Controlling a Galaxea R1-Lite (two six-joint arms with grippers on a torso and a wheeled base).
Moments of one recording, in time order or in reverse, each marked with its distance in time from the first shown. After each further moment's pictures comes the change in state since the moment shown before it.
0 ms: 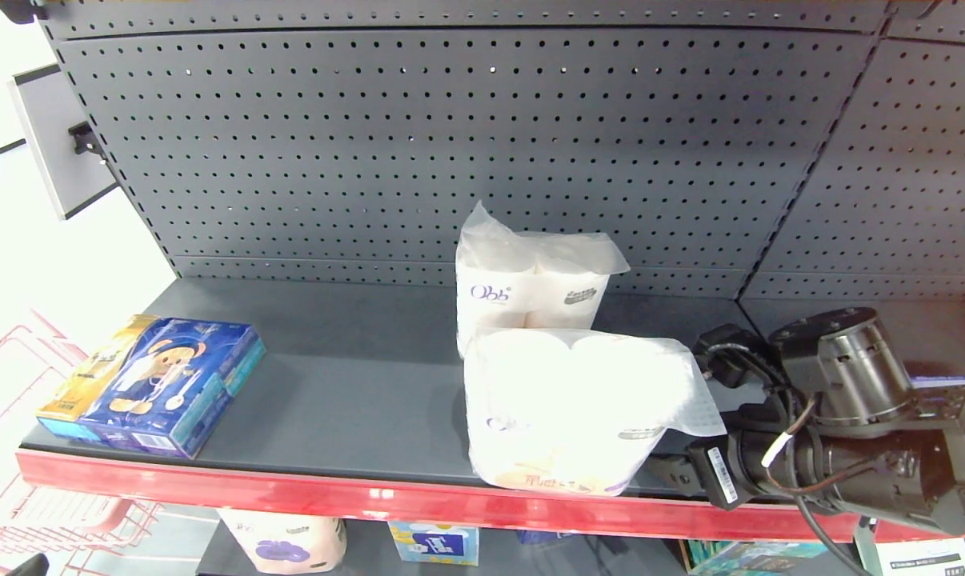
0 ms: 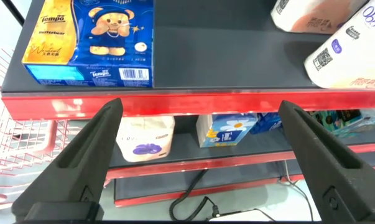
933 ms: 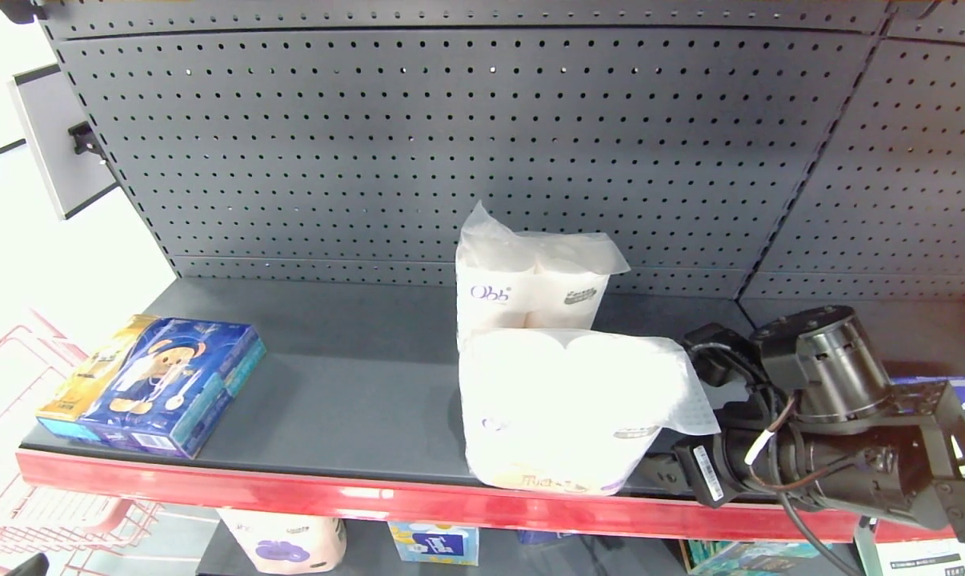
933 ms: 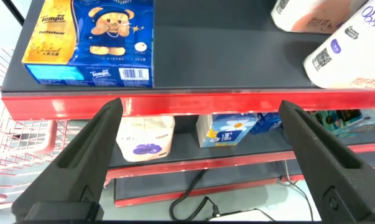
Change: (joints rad) left arm 0.000 0.000 0.000 0.000 0.002 0.000; right arm 0.023 0.031 -0.027 0.000 0.000 0.000
